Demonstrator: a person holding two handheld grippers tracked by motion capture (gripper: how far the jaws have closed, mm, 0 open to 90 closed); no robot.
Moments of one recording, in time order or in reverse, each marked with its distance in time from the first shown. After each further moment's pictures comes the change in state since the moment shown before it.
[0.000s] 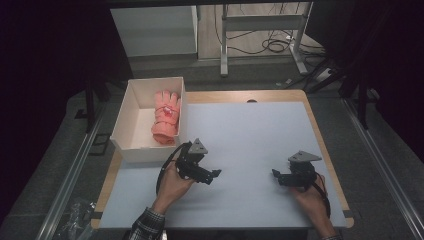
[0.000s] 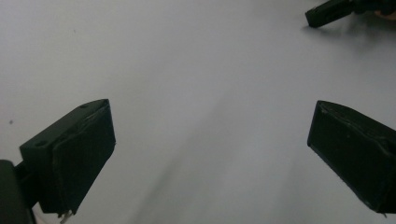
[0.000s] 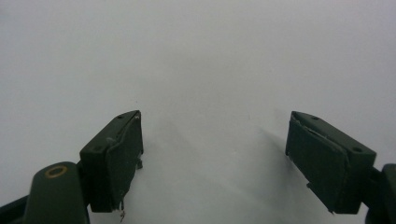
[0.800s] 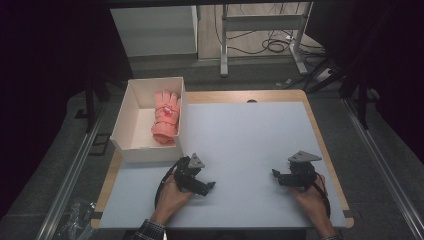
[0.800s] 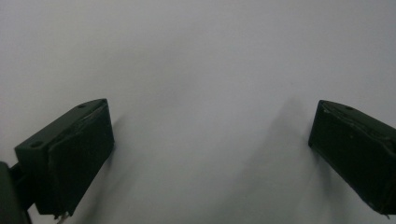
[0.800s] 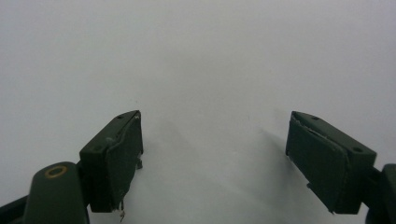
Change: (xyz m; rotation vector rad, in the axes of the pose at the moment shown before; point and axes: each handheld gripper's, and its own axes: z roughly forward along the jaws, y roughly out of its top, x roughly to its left) left arm 0.002 -0.049 0.029 0.081 0.048 -0.013; right arm 0.000 0.000 0.000 0.000 -0.001 -0.001
